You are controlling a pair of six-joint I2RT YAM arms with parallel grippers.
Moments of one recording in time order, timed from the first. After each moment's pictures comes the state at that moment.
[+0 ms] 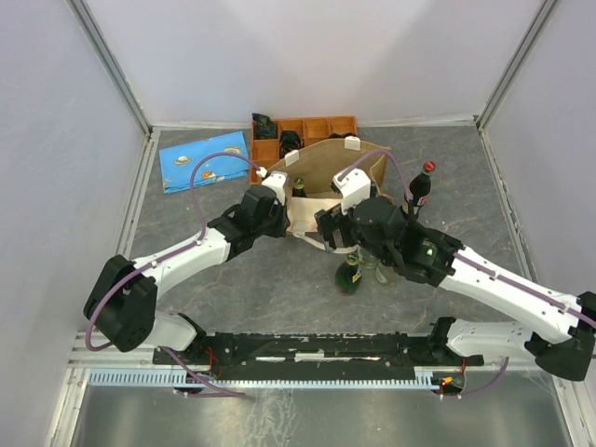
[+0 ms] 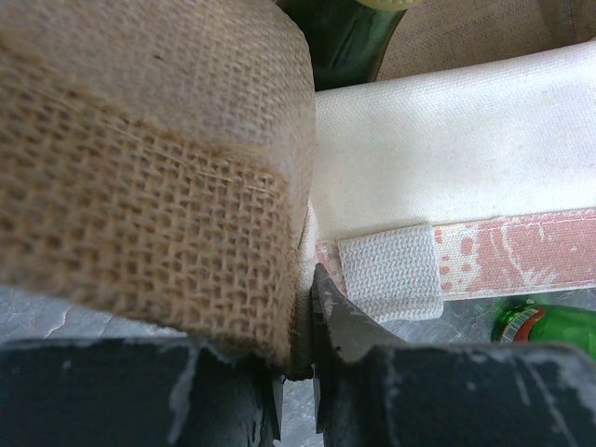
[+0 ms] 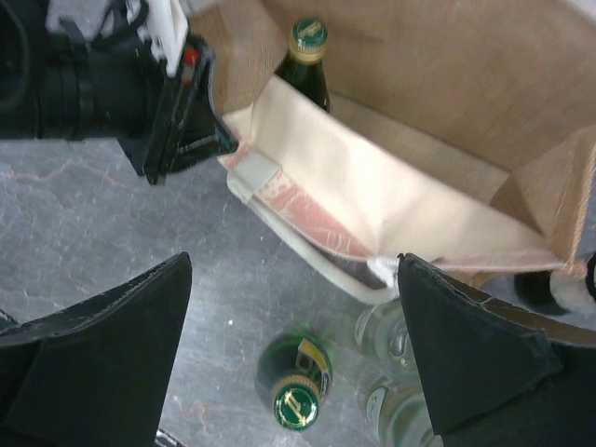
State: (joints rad) left arm -0.64 1.40 0.85 -0.10 -0.10 -0.30; right arm 1.03 1.10 1.09 -0.46 0.42 0.19
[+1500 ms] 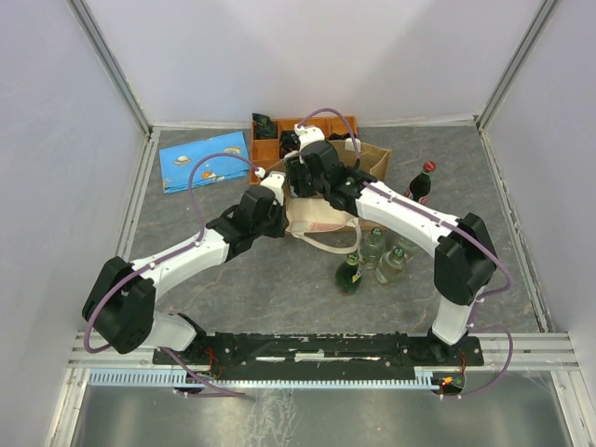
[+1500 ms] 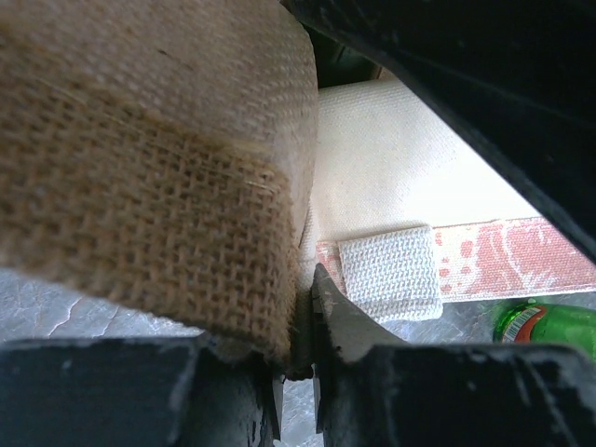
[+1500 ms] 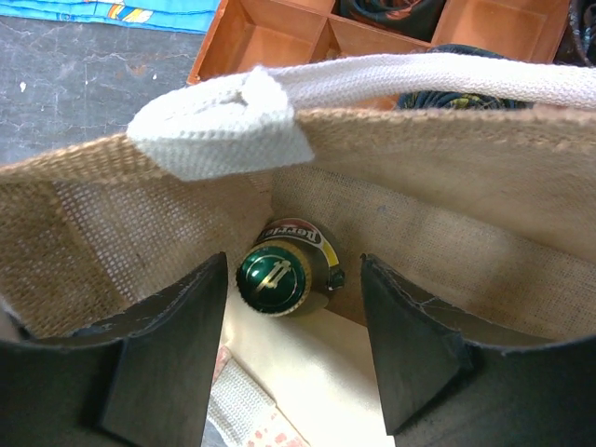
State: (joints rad) left arm -0.64 1.39 0.84 -0.10 -0.10 -0.30; right arm 0.76 1.79 1.51 -0.28 0.23 0.28
